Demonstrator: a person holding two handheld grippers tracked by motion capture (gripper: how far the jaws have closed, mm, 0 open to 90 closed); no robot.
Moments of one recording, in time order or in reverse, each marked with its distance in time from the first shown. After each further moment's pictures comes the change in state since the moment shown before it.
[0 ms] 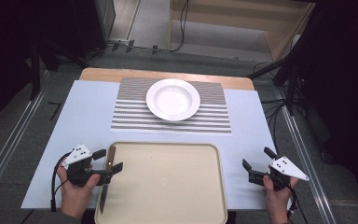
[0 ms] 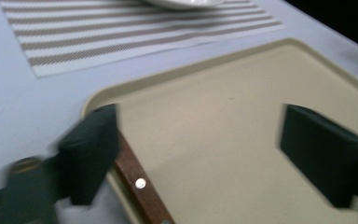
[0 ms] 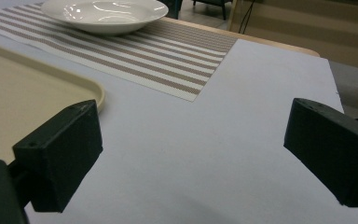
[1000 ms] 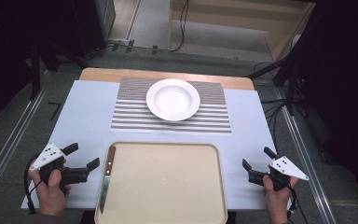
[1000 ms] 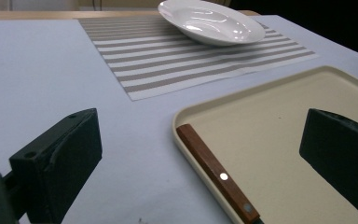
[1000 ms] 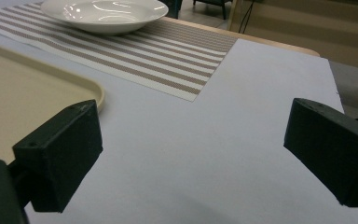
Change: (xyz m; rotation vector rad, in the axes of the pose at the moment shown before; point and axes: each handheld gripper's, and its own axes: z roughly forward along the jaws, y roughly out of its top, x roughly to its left) left arm 0.038 -0.003 -0.044 -0.107 0.146 0.035; right arm 0.000 0.000 0.000 0.002 0.000 -0.001
